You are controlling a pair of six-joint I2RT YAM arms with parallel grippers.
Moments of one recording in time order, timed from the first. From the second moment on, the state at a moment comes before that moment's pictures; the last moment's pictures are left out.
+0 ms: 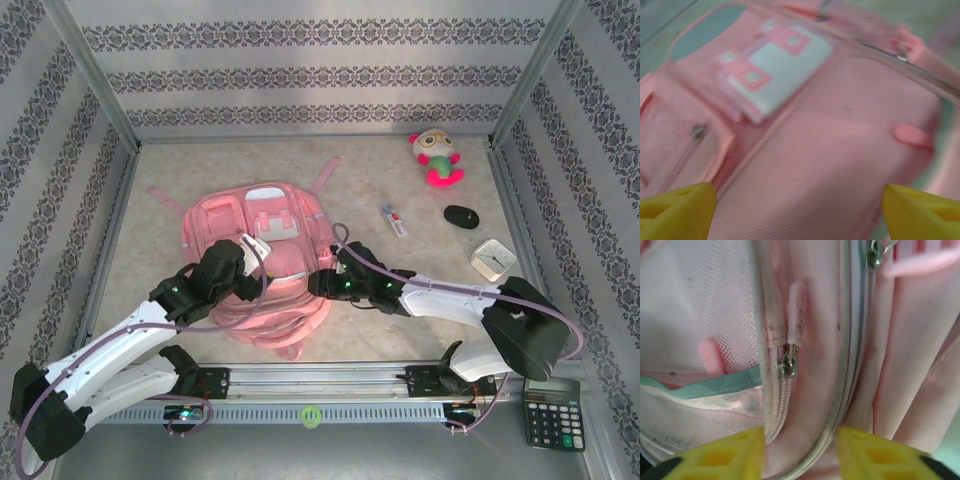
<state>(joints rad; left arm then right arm) -0.66 0.90 0.66 -0.49 -0.27 0.10 0.87 1.43 0.63 0.06 -0.22 0.94</state>
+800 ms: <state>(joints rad) -0.53 1.29 0.80 -0.21 -0.14 0.04 1.02 1.33 0.61 0.24 0.01 0.84</state>
